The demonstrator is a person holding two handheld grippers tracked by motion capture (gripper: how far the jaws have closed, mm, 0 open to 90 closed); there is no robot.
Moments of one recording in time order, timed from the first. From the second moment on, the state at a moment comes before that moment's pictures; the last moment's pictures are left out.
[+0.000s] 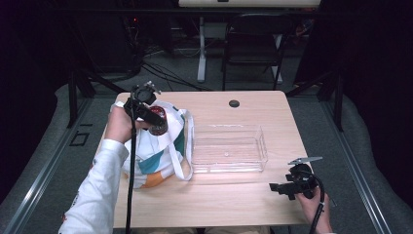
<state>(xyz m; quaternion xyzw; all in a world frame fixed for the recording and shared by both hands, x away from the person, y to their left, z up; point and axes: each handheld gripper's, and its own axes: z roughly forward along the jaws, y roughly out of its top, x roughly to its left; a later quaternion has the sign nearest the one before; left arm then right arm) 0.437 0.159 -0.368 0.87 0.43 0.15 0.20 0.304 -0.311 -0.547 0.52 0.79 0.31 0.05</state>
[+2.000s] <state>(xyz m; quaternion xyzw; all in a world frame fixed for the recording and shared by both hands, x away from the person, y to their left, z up) 0.424 0.040 -0.389 0.91 0.33 0.09 0.23 0.301 -0.314 -0.545 0.53 0.79 0.31 0.06</state>
